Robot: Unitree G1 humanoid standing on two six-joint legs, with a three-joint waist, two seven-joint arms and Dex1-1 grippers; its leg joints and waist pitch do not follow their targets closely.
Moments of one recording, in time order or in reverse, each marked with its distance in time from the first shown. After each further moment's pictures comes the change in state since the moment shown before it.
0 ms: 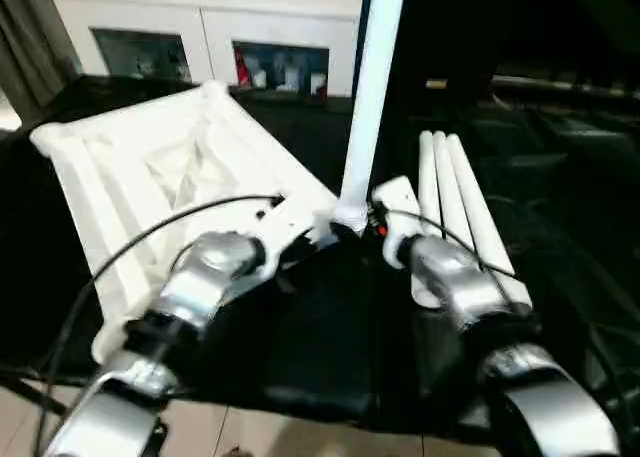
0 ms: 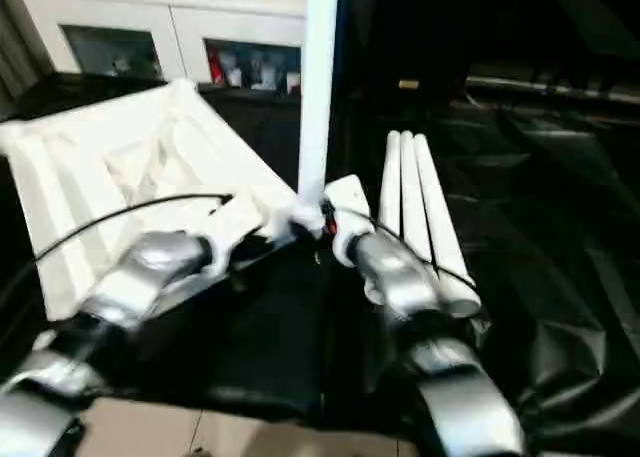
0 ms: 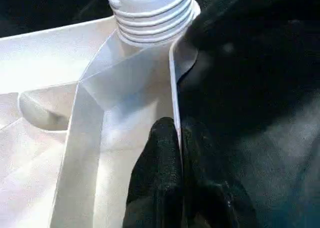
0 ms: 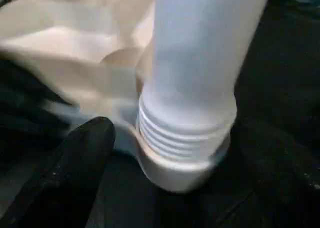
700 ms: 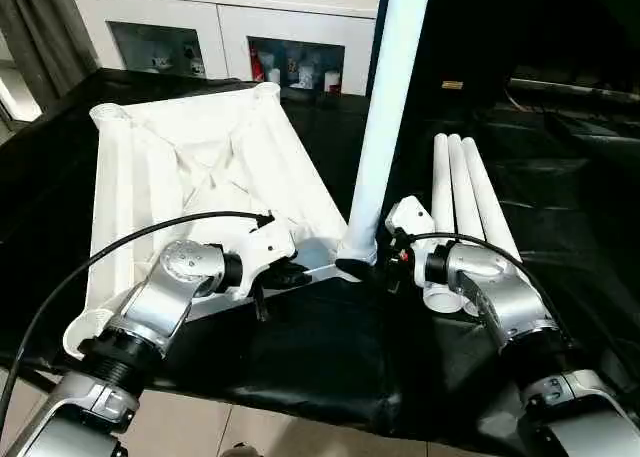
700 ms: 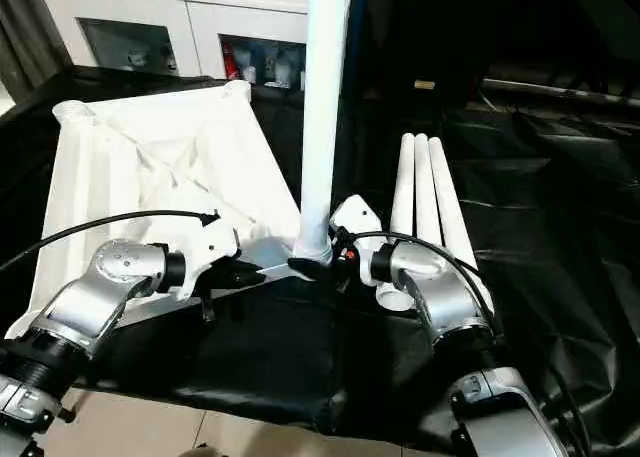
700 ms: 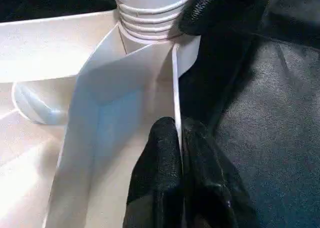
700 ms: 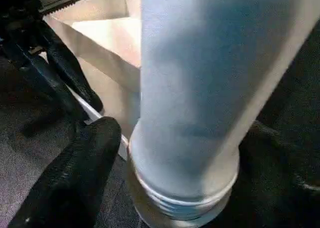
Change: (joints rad) left arm 0.064 0.071 -0.019 -0.107 -0.048 -0.014 -0.176; right arm 0.059 -0.065 0.046 -0.164 0.016 0.071 0.203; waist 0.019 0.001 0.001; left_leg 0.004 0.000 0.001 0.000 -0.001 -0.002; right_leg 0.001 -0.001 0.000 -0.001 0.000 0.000
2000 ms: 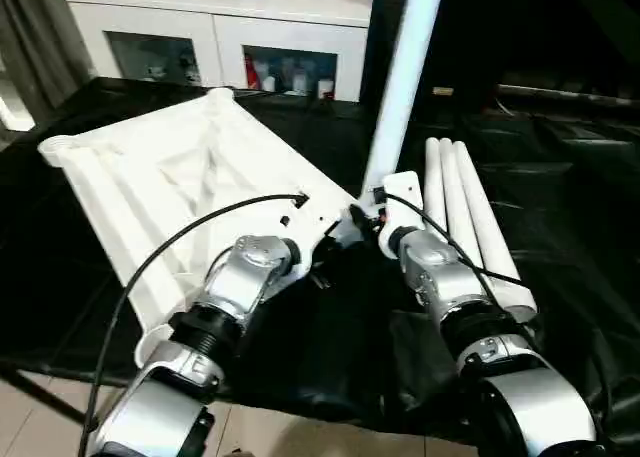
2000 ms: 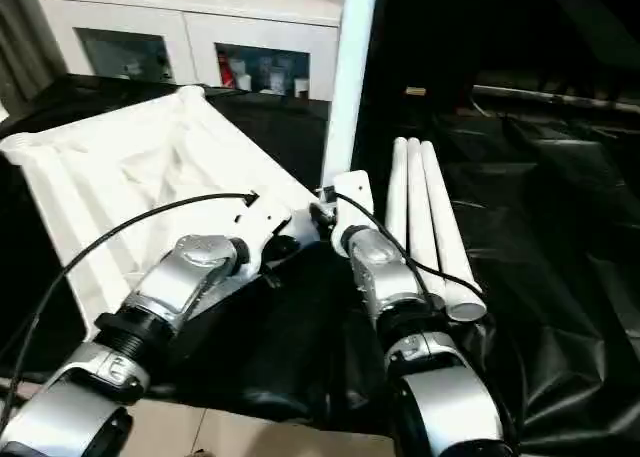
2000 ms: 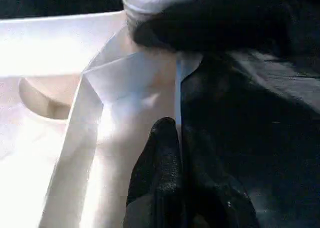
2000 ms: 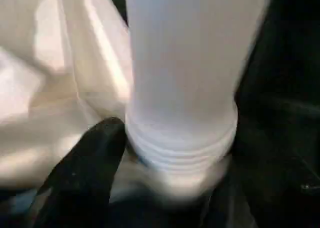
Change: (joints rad) left arm -0.166 -0.290 0.053 0.244 0.067 0.181 0.464; right arm -0.185 0.279 -0.170 0.371 -0.040 0.006 -0.741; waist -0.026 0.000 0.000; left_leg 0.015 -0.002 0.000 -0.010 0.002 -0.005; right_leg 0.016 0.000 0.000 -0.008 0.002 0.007
